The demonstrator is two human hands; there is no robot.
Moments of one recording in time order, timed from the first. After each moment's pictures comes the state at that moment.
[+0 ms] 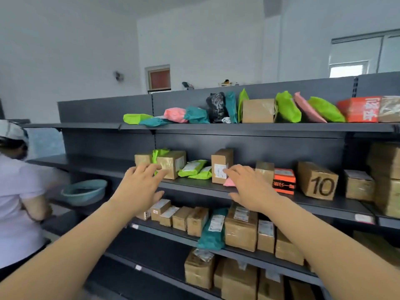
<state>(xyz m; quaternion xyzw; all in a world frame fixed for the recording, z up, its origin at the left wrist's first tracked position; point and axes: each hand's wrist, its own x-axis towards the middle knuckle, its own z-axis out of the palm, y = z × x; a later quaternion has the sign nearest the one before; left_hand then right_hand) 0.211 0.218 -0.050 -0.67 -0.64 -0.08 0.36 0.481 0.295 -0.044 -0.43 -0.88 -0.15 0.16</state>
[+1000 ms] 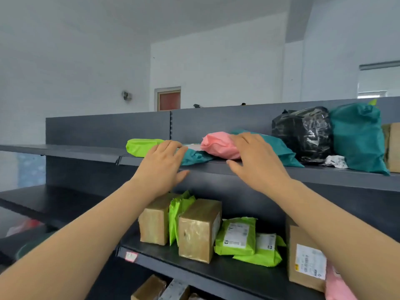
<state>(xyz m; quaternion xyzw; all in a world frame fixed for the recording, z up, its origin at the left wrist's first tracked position) -0.044 0.585 0.052 -0.66 -0.57 -0.18 0.45 0.184 0.618 0.076 -0.39 -0.82 -0.25 0.35</state>
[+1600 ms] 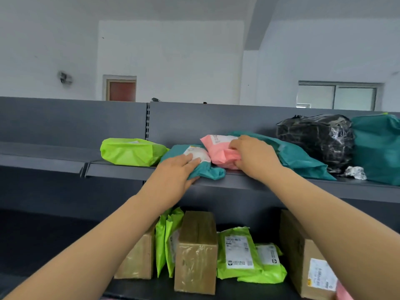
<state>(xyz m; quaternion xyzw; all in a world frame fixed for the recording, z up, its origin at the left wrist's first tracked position) -0.111 0.709 0.043 -0.80 -0.44 -0.28 0.30 0.098 0.709 0.104 -0.56 -0.75 -0.27 0.22</state>
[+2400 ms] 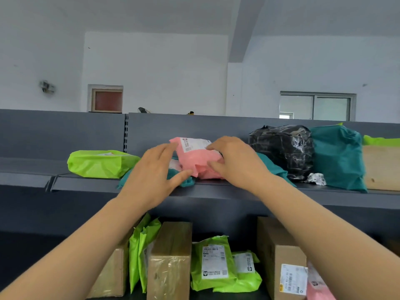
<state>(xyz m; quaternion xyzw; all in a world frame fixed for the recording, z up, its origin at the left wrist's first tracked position) -0.073 0.681 0.069 -0.74 -0.47 -0.42 0.24 0.127 0.666 0.115 -0.47 -0.79 -0.24 0.32</state>
